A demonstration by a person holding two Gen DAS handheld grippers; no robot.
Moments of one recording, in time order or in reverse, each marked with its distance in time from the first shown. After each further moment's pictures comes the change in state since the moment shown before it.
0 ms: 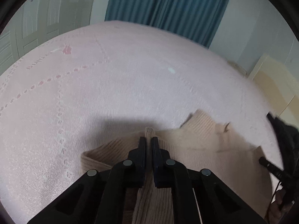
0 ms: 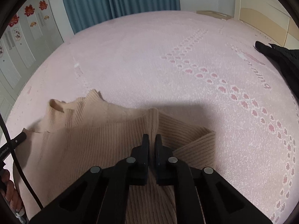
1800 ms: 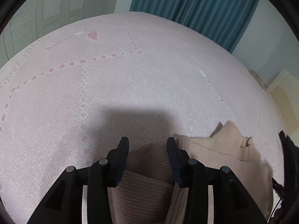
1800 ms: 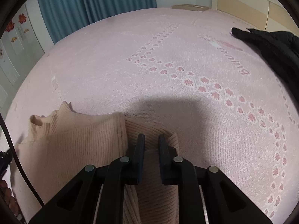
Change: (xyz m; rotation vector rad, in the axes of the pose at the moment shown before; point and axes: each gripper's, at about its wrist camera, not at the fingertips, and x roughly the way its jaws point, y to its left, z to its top) left arm 0.025 0.033 0.008 -0.117 0.089 0.142; right arm 0.012 -0.040 0.003 0.114 0.054 -0.116
